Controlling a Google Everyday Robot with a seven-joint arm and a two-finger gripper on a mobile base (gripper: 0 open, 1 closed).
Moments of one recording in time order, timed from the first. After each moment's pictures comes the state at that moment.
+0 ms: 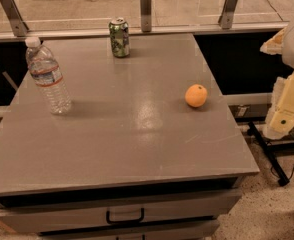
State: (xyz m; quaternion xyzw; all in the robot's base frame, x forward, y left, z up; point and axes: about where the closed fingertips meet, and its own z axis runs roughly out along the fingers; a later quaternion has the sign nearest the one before) arm 0.438 -0.217 0.976 -0.60 0.78 -0.03 0.16
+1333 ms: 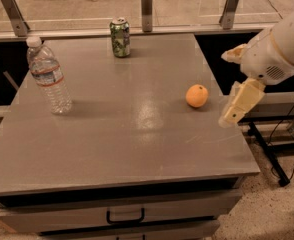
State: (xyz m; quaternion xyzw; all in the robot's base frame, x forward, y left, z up) arm 0.513 -0.175 0.917 -0.62 0.74 0.06 0.27
